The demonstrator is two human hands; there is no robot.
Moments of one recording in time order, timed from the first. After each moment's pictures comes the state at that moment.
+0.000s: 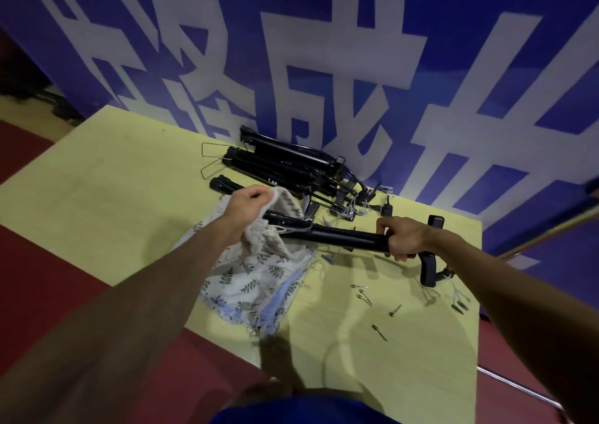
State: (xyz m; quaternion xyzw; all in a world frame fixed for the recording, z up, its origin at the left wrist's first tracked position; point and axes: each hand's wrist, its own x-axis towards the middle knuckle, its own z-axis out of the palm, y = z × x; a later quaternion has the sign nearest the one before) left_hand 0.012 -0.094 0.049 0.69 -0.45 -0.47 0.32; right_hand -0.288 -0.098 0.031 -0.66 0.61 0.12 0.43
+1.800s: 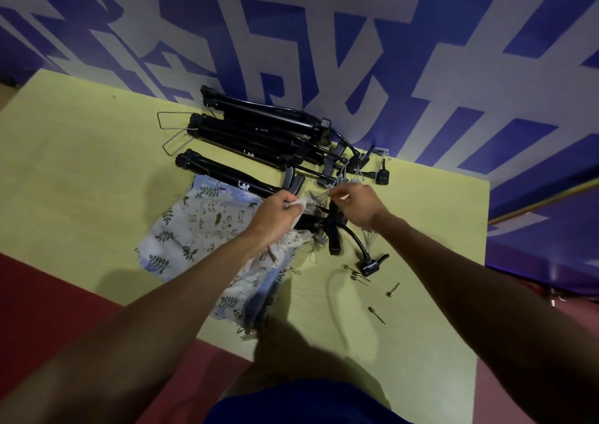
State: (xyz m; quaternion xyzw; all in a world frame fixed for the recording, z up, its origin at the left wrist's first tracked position) left_hand -0.060 -0.107 -0.009 0.67 -0.55 -0.47 0.15; right_hand -0.243 -0.139 -0.057 -0.68 0.62 -0.11 0.38
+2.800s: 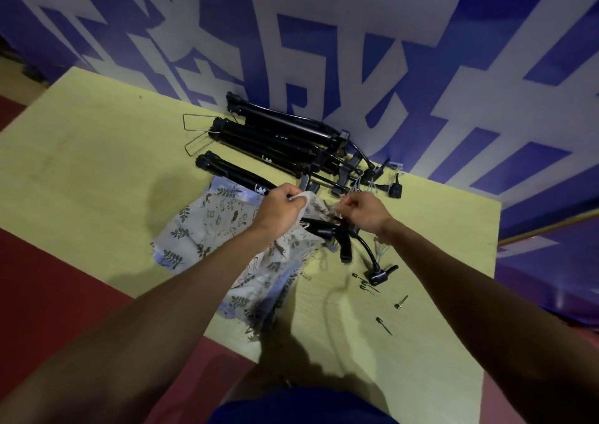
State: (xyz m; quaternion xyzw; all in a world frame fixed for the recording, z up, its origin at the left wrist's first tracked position) left_hand -0.041 -0.109 0.011 0.68 -0.52 -0.47 0.24; right_hand -0.224 -0.138 -0.046 -0.56 0.64 -0.15 0.51
